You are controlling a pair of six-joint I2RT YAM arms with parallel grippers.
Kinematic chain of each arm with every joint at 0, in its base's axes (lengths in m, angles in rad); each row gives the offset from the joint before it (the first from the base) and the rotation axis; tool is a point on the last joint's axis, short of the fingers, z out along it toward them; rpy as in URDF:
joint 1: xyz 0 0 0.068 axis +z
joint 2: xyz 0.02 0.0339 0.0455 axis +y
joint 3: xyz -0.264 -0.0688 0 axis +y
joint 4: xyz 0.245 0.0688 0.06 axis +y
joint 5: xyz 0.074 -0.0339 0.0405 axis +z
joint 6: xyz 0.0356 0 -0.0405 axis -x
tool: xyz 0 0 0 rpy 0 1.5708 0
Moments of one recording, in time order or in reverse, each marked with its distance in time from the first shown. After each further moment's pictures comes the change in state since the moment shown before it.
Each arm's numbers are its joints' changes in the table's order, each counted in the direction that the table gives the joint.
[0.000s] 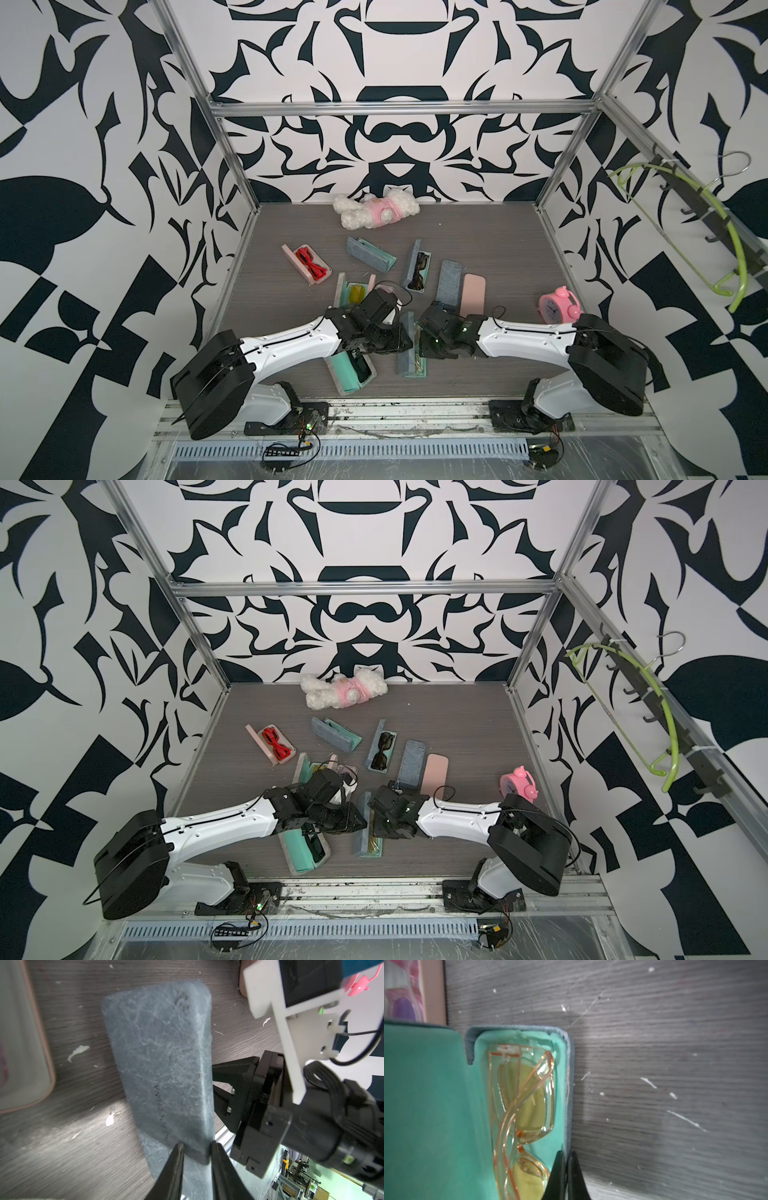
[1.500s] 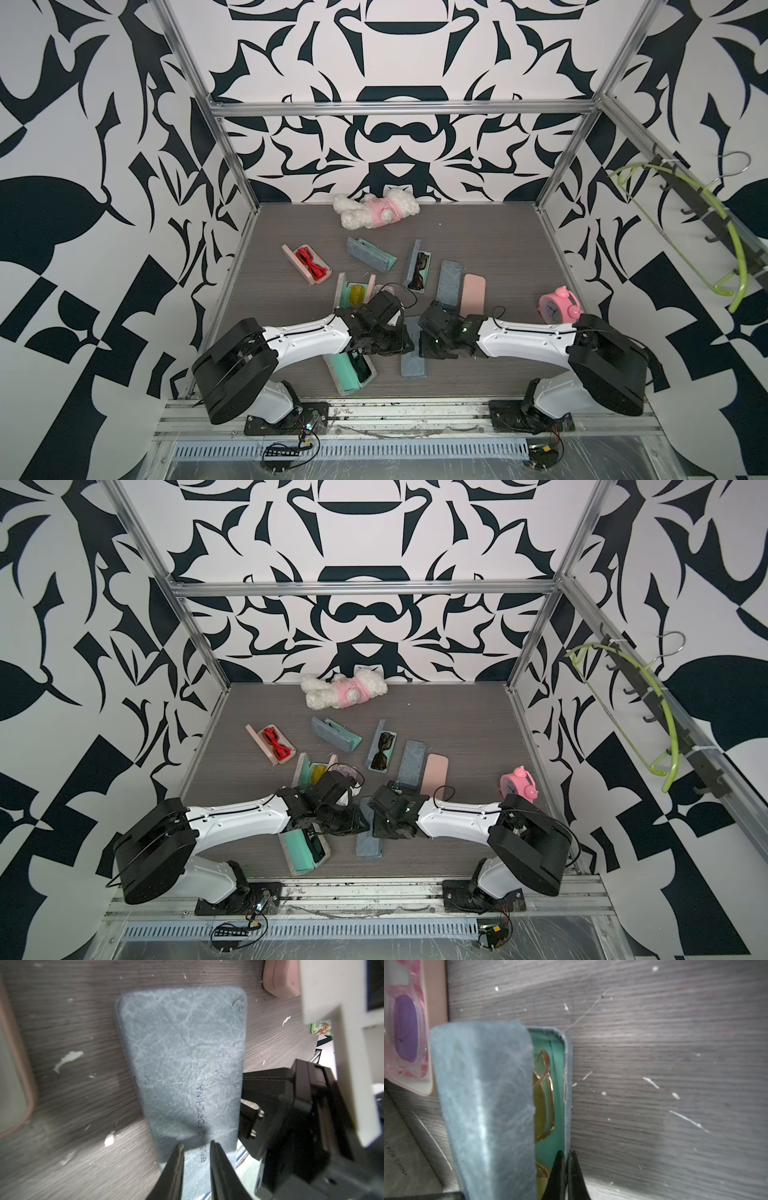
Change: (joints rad) left arm -0.012 0.108 0.002 -0.063 -0.006 0.011; right arm 0.002 -0.002 0.001 -0.001 0.002 0.005
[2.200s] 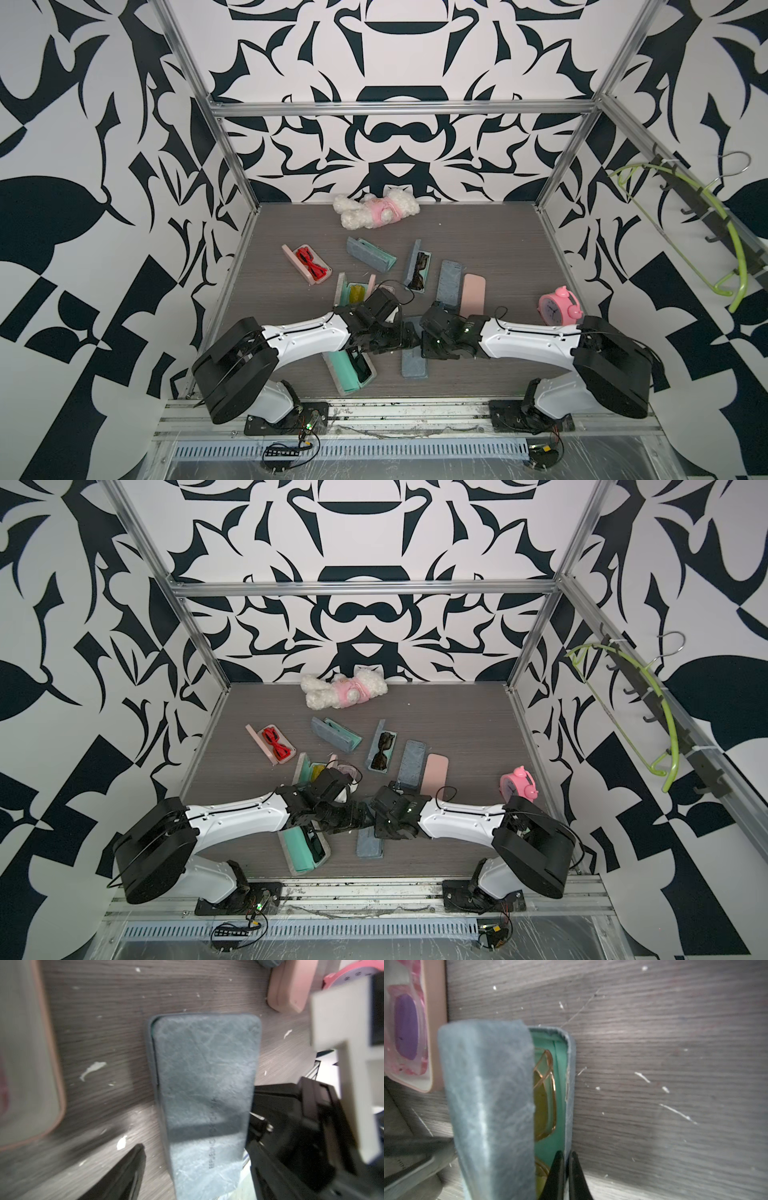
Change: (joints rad) left arm 0.042 0.017 -0.006 0.011 0.008 0.012; right arm 0.000 -0.024 0.007 0.019 -0.006 0.003
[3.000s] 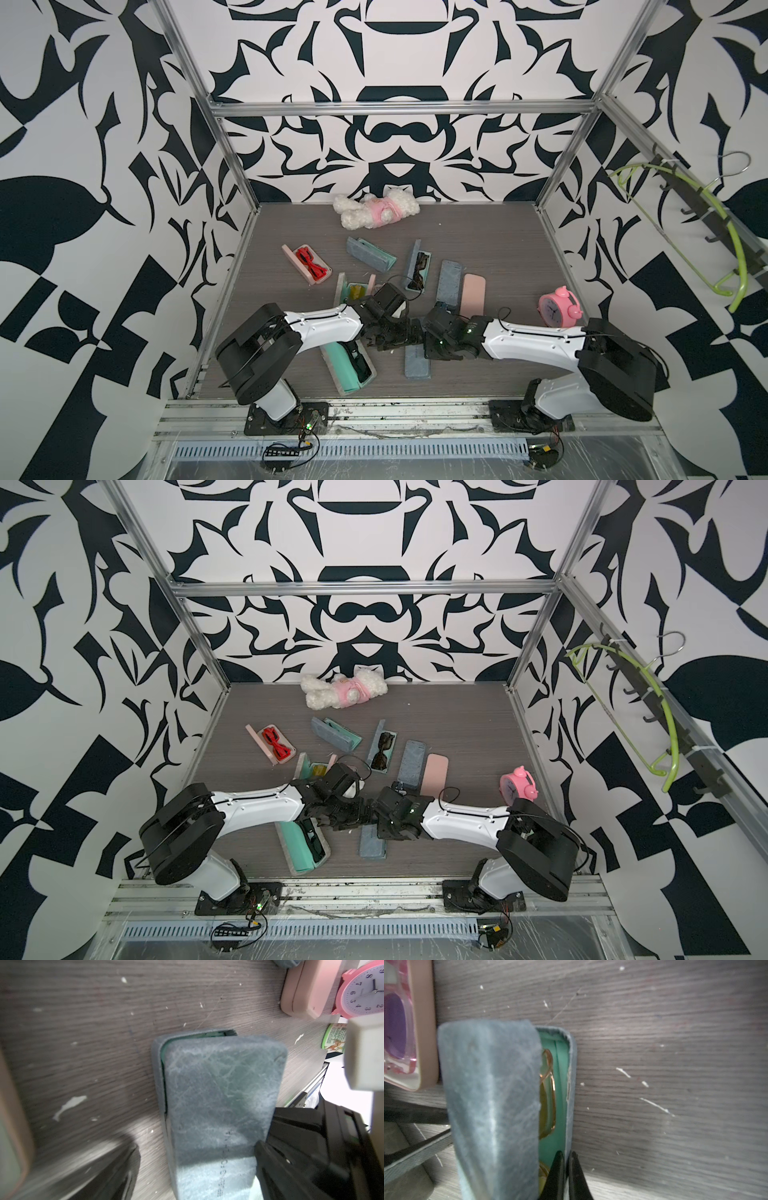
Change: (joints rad) left arm 0.006 0.127 -0.084 -0.003 -0.034 -0.015; right arm -0.003 -0.022 0.014 0.024 -0.011 0.001
